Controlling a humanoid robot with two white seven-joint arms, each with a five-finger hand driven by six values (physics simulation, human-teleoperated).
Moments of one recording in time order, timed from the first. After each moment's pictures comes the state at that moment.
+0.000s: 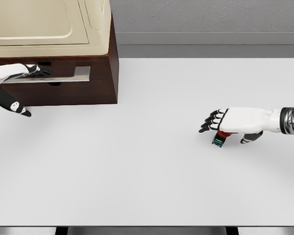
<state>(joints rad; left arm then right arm) -0.96 1.28 -1.05 -1.76 0.48 0.13 -0.45 -0.59 -0.95 0.72 -1.60 0.39 -0.61 0.61</state>
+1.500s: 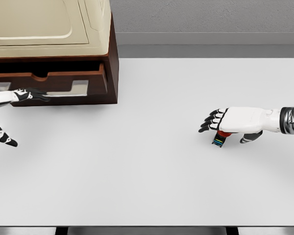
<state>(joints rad) -0.89 1.44 -1.11 -1.78 0.61 -0.17 -0.54 -0.59 -0.95 0.72 -1.60 0.39 -0.61 0.61</state>
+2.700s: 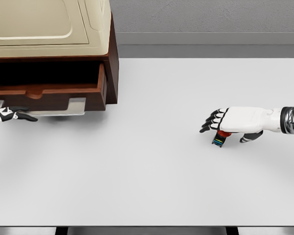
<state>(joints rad) -0.88 1.57 -1.18 -1.78 0.61 -0.42 -0.62 -0.59 -0.95 0.71 -1.60 0.39 -0.61 0.61</state>
